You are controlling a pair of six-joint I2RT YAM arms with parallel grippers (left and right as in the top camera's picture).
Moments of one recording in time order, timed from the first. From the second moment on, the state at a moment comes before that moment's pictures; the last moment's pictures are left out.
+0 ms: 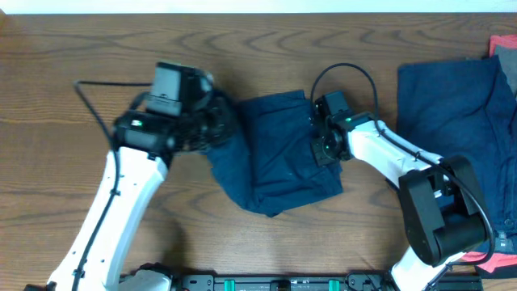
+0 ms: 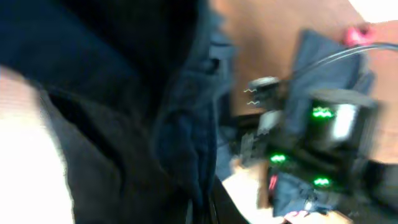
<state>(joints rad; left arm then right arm) -0.32 1.38 1.28 -0.84 0.41 -0.71 0.40 1.85 1.07 -0.61 -0.02 0.12</state>
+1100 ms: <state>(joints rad) -0.44 1.56 1.28 -0.61 0.30 -0.83 0.29 1.69 1.32 -0.94 0.08 0.25</state>
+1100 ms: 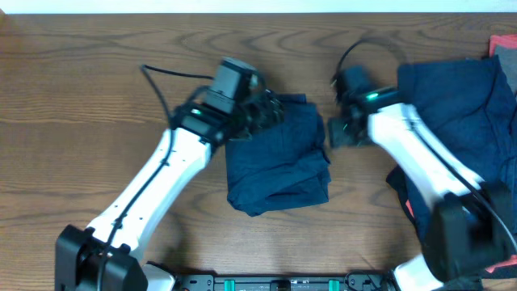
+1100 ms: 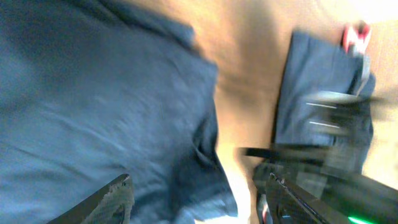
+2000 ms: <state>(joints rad) -0.36 1.96 1.28 -0.63 0.07 -0.59 0.60 1.83 1.06 -0.87 -0.38 0.33</state>
